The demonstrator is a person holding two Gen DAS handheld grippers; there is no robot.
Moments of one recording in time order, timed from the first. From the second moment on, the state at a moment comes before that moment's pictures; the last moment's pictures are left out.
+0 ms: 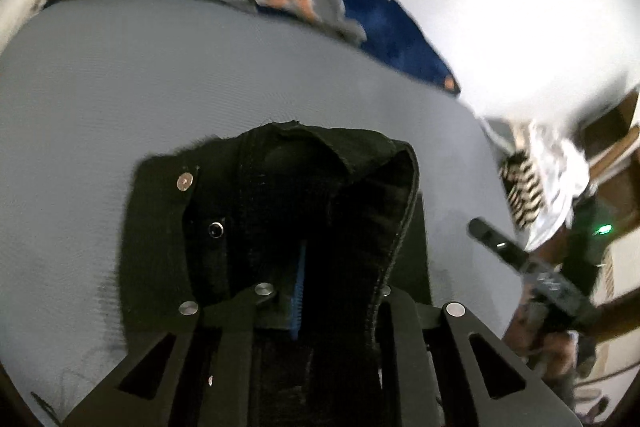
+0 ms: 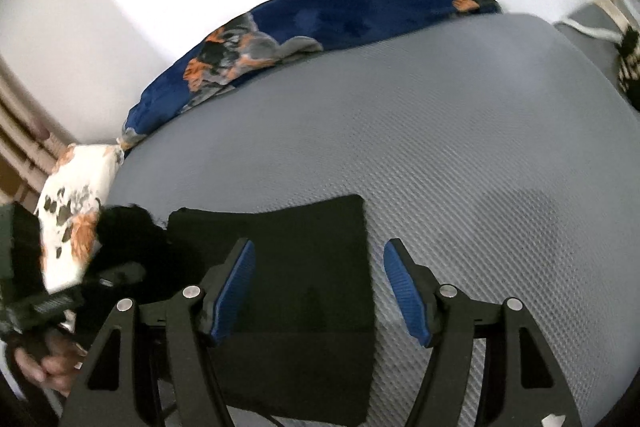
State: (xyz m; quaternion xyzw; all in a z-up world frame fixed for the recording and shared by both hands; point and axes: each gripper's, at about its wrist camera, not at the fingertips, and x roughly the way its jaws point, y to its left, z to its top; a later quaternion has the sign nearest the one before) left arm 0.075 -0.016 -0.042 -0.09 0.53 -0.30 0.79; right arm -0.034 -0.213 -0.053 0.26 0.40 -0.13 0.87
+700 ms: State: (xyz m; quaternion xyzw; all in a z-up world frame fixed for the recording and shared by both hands) left arm 0.024 -0.041 -0.044 0.01 0.48 -0.36 0.80; right arm -0.025 -0.212 -0.081 0.28 0.45 -0.04 0.85
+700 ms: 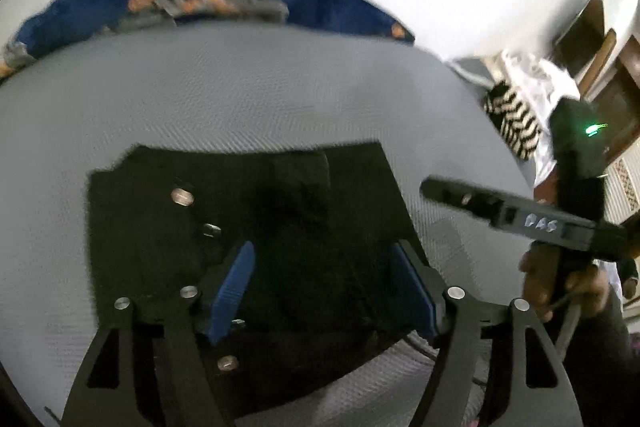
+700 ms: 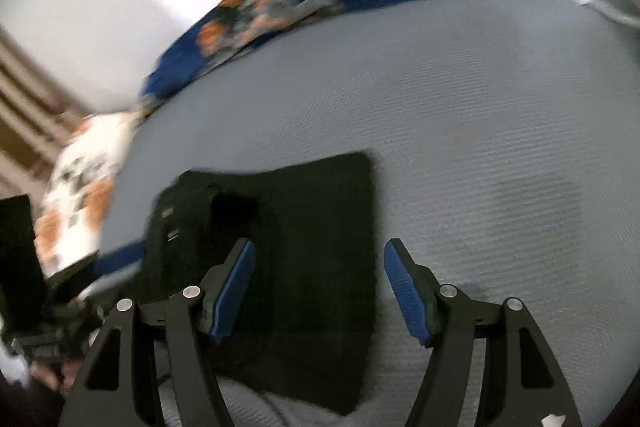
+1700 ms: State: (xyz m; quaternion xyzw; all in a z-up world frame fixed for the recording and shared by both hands) left arm 0.067 0.095 -0.093 -0.04 0.52 -0.11 0.85; right arm 0.056 -0.161 -0.115 0.33 0.47 0.12 0.81
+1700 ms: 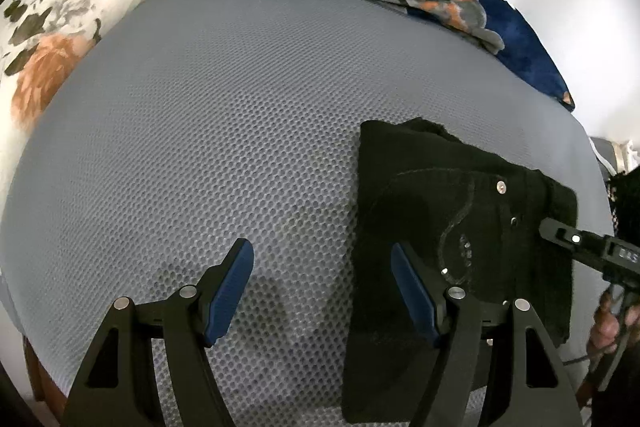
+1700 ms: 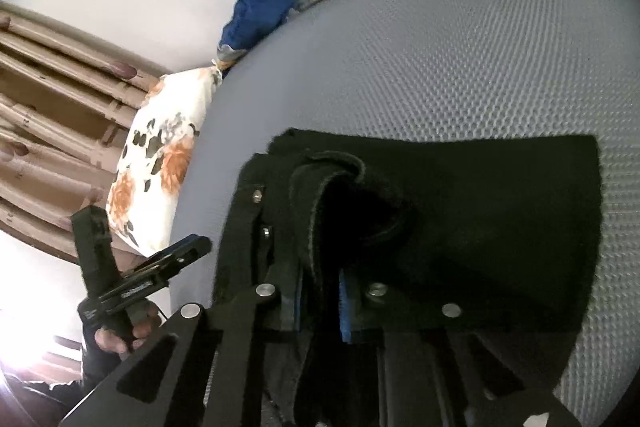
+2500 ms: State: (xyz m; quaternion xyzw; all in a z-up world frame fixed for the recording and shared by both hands) left arm 0.083 -0.006 -0.120 0.10 0.50 -0.16 0.84; right arm 0.026 -0.233 -0.122 0.34 0.47 -0.04 0.81
